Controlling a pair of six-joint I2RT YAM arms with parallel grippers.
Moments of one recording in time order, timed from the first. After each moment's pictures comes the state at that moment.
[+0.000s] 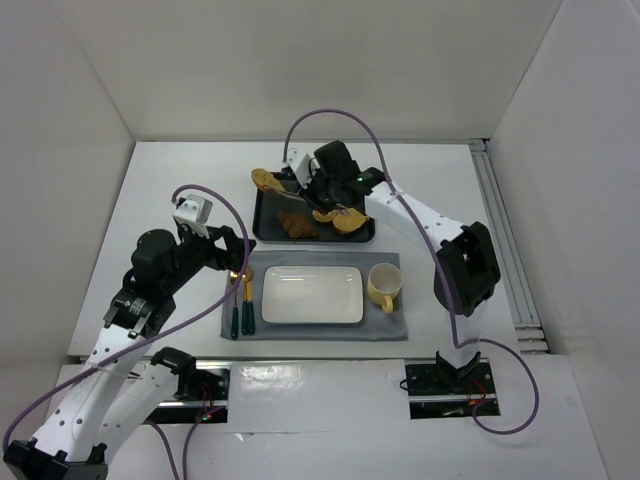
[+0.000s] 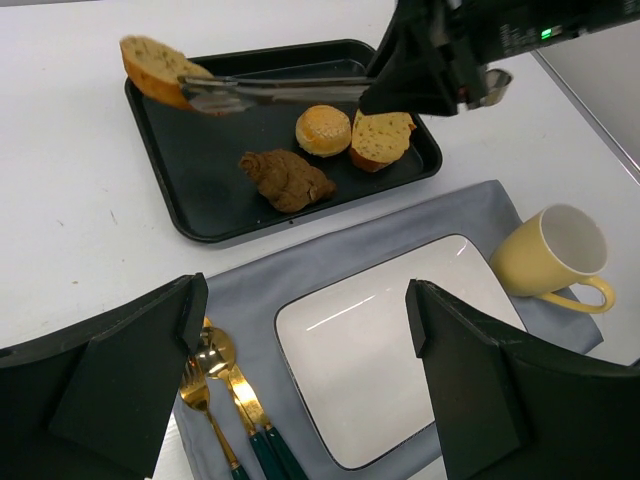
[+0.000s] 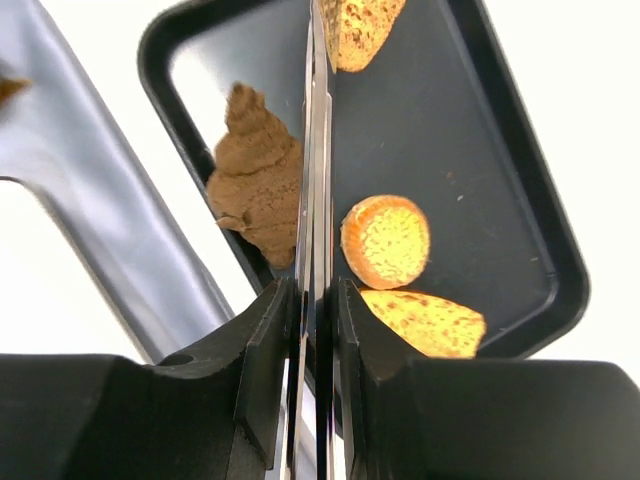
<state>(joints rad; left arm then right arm) -0.31 0.65 0.71 -0.27 0.19 -0.21 0.64 1.89 1.63 -0.49 -0.14 -0.43</state>
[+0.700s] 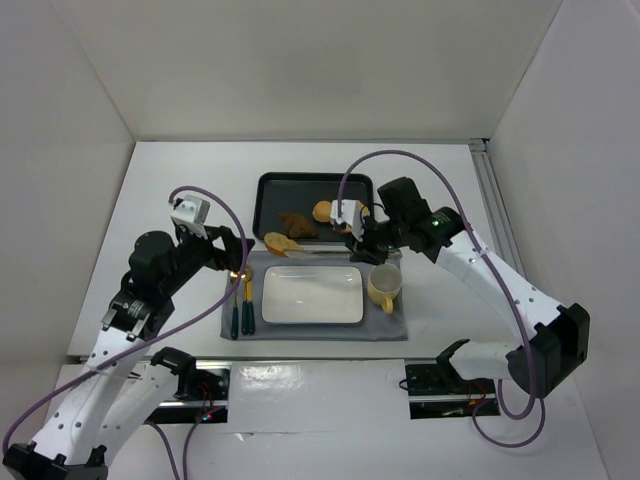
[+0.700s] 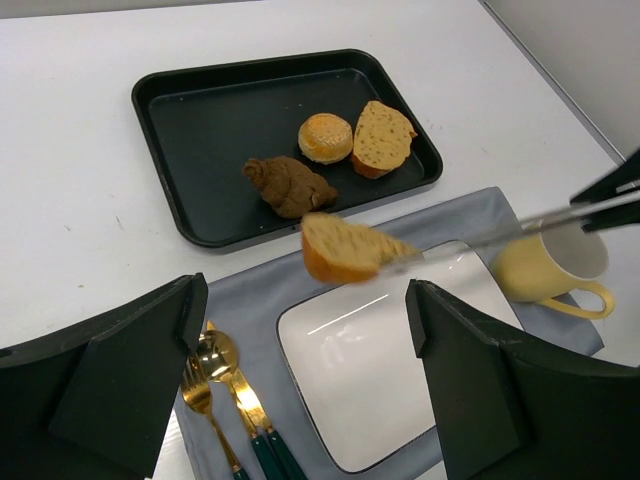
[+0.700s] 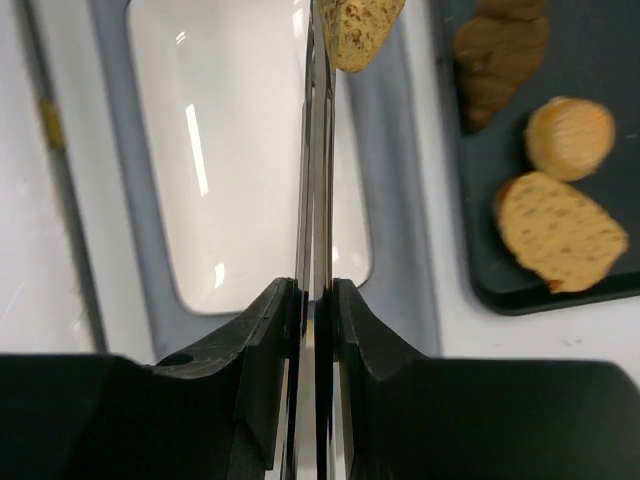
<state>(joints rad) -0.31 0.64 0.71 -0.27 0.18 -0.21 0.57 1.29 1.20 -0.73 -0.49 -0.64</state>
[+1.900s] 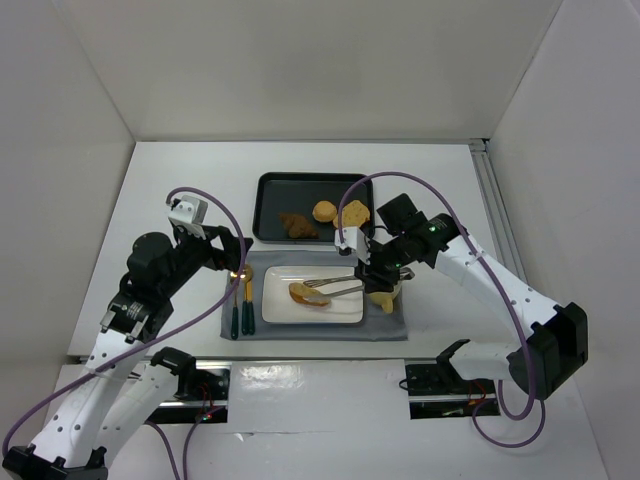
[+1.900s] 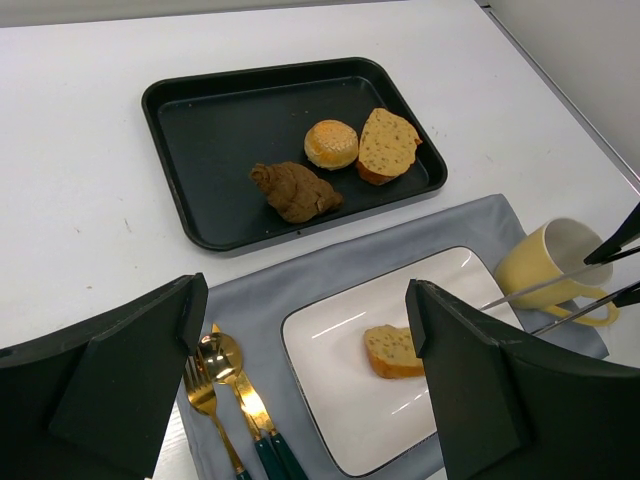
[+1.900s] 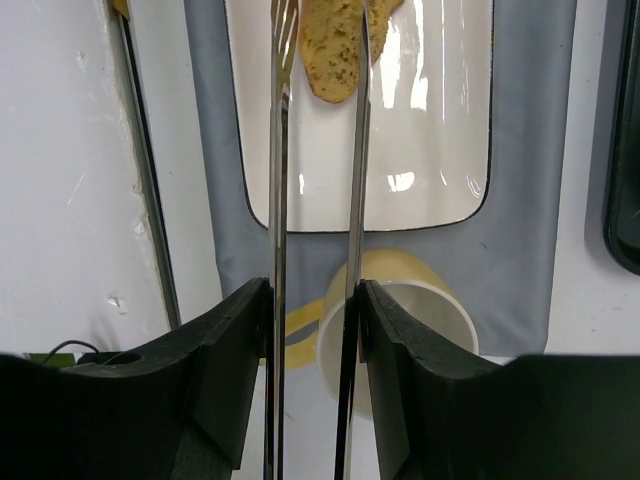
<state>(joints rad) -0.31 0.62 0.71 -0.27 0.16 -0.21 0.57 1.25 1.09 -0.97 -0.51 -0.77</state>
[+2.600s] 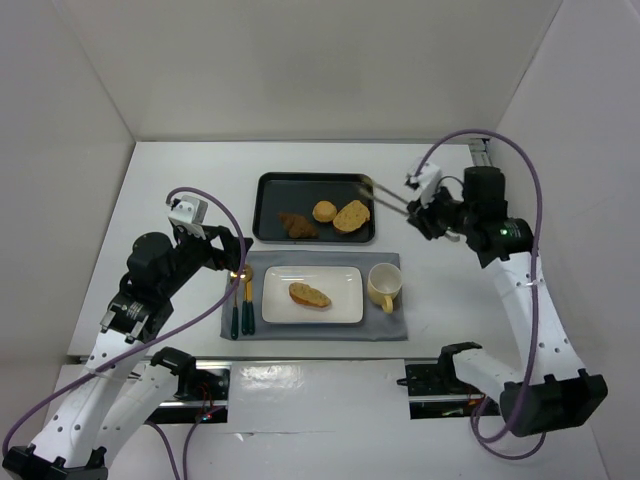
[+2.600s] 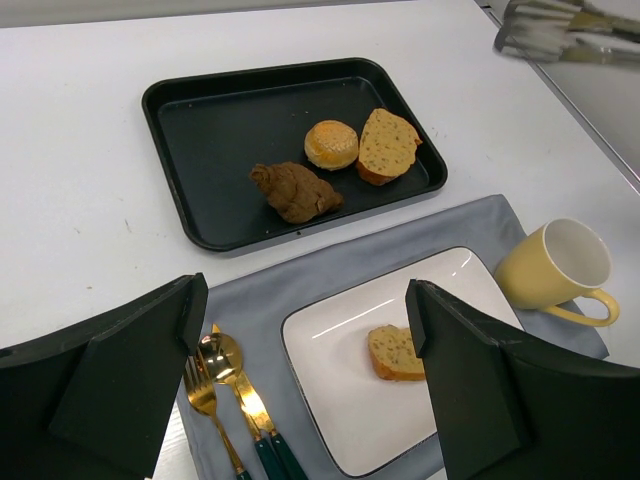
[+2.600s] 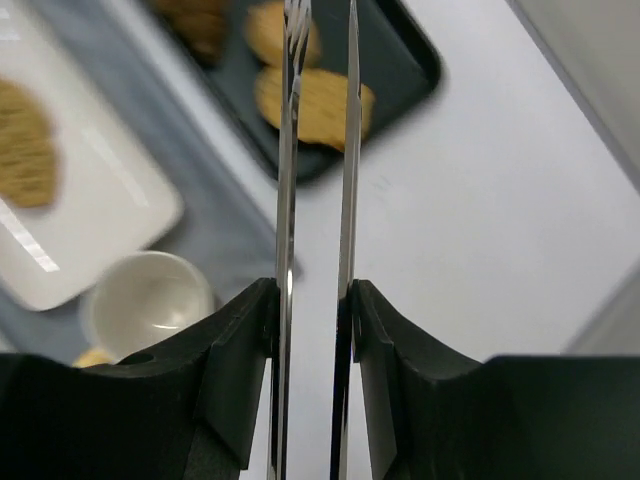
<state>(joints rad) -0.31 0.62 0.71 -0.27 0.16 -0.21 0.24 1.05 1.20 -0.77 -0.43 -0.63</state>
